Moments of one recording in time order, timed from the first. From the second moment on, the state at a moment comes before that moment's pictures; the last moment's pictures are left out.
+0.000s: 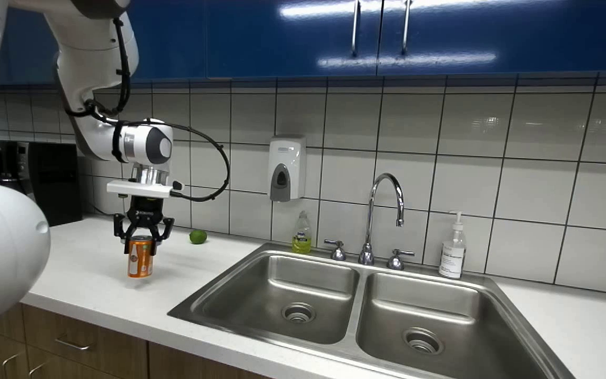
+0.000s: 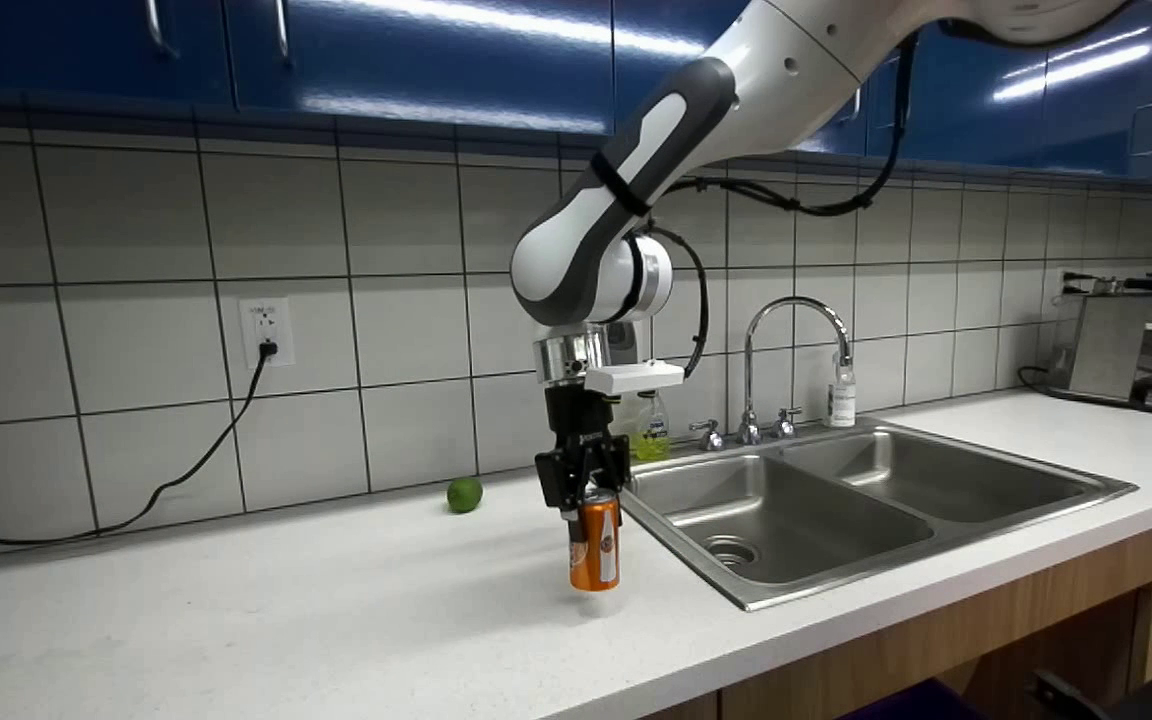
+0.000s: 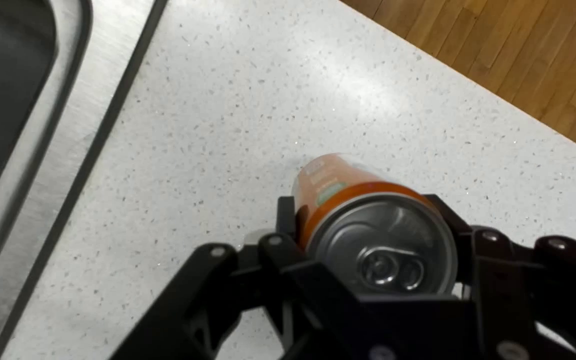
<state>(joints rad) 0.25 0.30 0.19 -2.04 0.02 2.12 -0.12</state>
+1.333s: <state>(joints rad) 0.25 0.38 0.19 -1.95 -0.01 2.07 -0.08</state>
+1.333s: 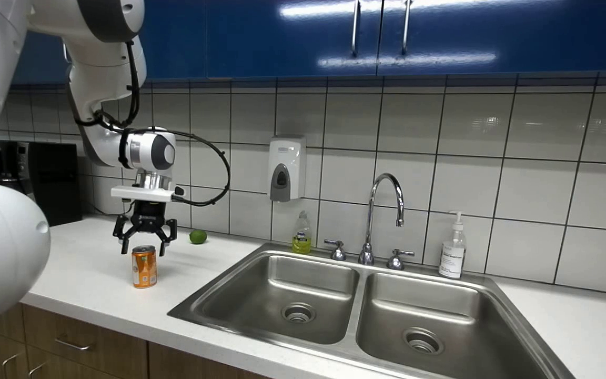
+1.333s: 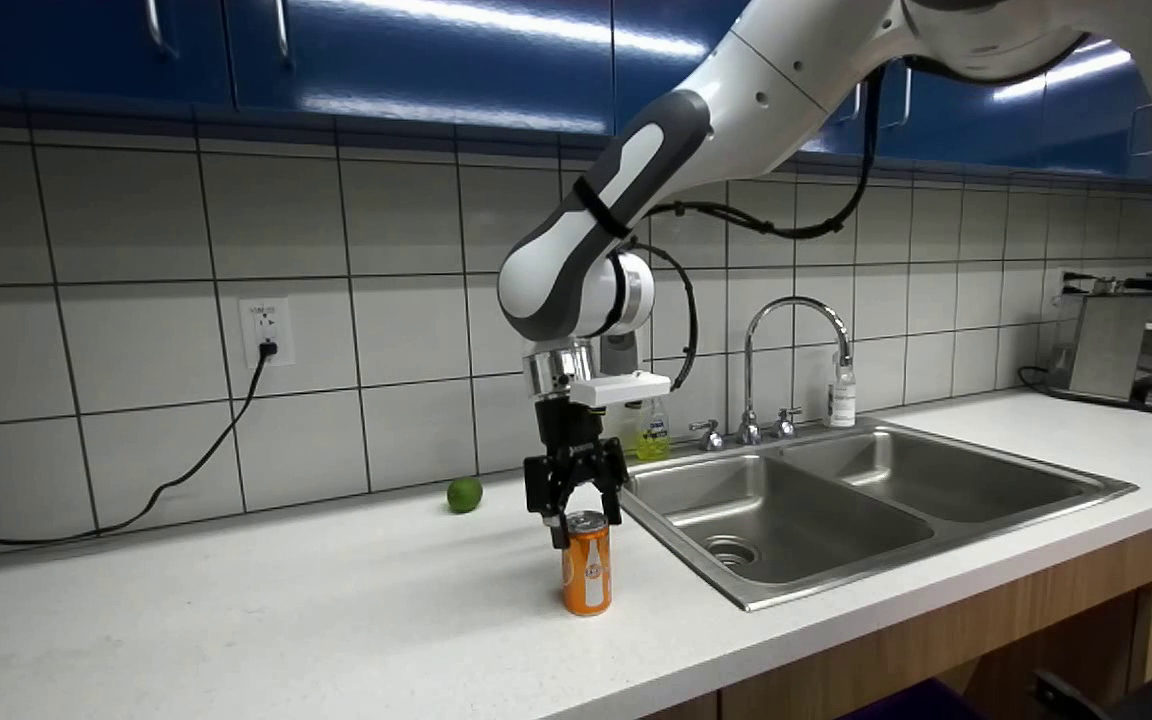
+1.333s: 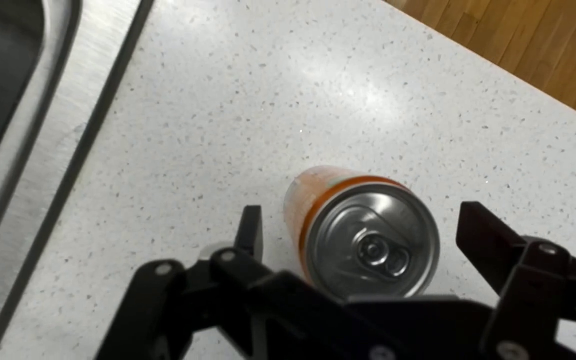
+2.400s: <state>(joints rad) 0.20 -0.16 0.15 -2.36 0.15 2.04 -0.01</state>
